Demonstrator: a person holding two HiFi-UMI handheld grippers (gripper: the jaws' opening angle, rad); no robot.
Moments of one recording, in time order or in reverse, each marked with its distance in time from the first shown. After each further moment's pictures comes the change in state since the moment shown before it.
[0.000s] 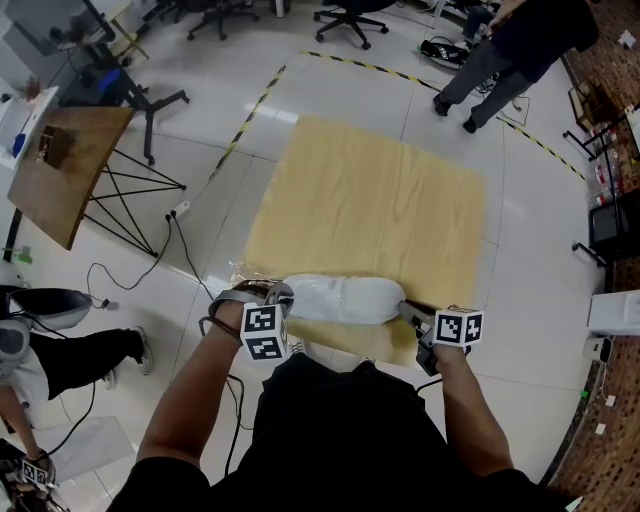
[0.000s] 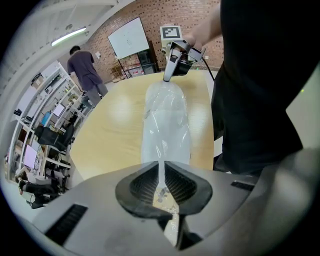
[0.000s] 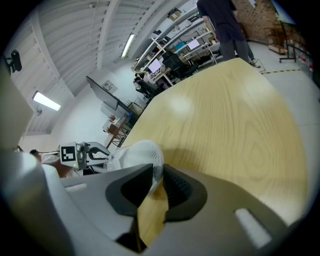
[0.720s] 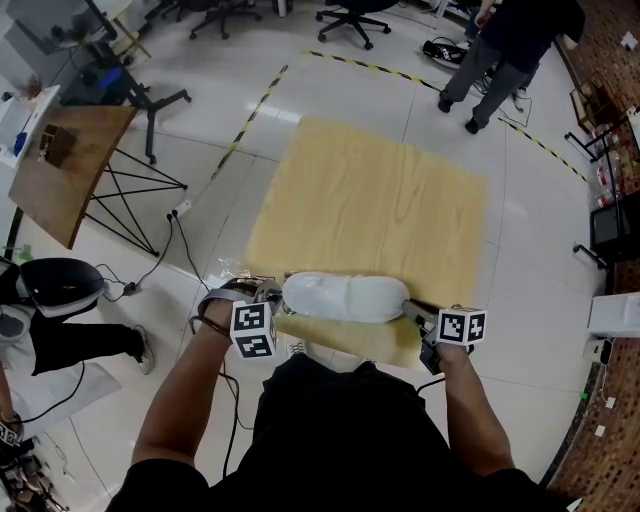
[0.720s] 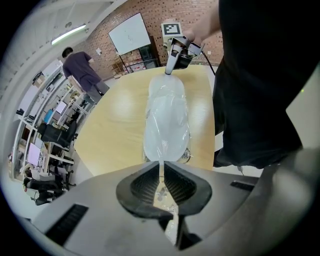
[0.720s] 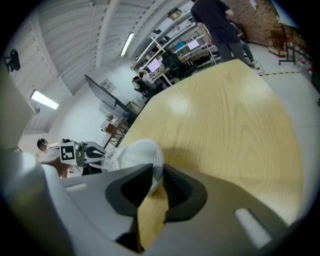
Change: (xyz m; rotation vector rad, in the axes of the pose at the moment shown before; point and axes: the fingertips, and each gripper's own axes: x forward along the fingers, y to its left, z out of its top) left arm -0.008 0.007 -0.027 -0.007 0.054 0.022; right arm -0.003 -0.011 0.003 -0.004 0.006 -0.019
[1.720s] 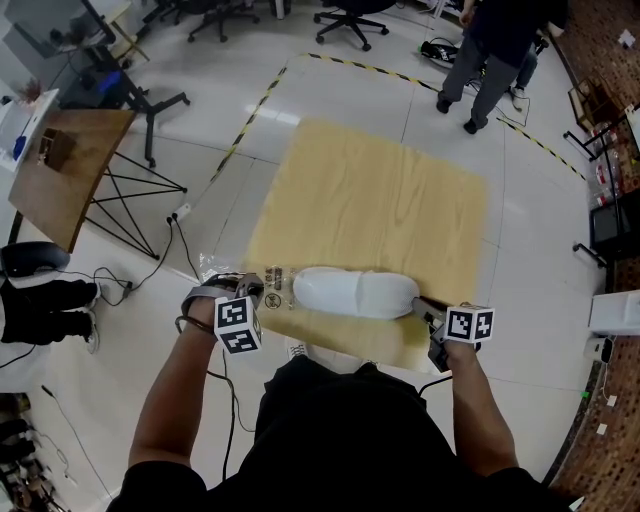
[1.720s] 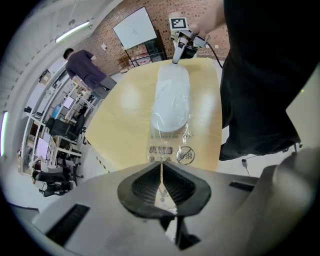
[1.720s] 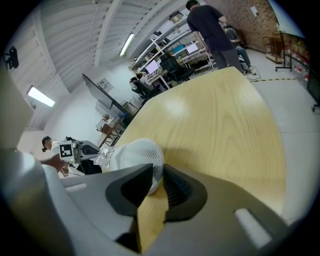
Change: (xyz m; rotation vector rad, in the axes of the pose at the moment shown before) left arm -0.014 0.020 -0.038 -0.046 0.064 0.054; right arm -0.016 -0.017 0.012 -0.014 -0.016 -0.056
